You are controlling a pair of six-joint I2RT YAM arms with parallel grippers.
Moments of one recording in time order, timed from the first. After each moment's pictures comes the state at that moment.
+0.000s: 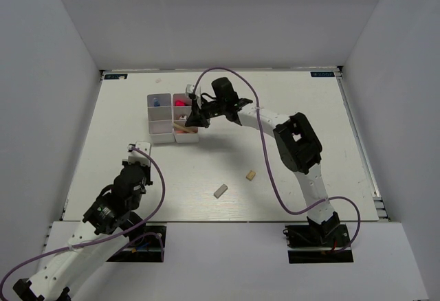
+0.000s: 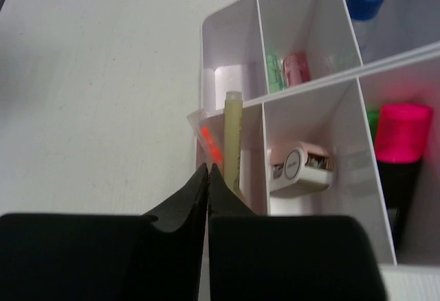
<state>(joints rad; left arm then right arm) -0.66 0.31 0.43 -0.55 -0.63 -0.09 0.70 2.25 1.72 0.07 -0.93 -0.30</state>
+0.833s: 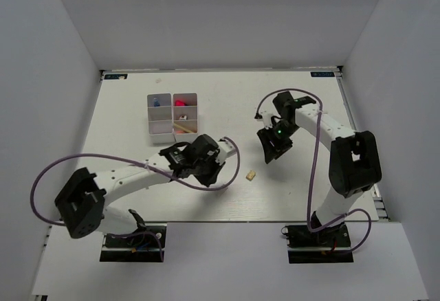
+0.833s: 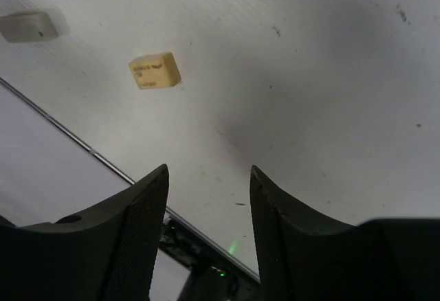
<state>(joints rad) -0.90 1.32 0.84 -0.48 0.12 -0.08 0.38 1.74 1.30 -1.05 -0.40 -0.29</state>
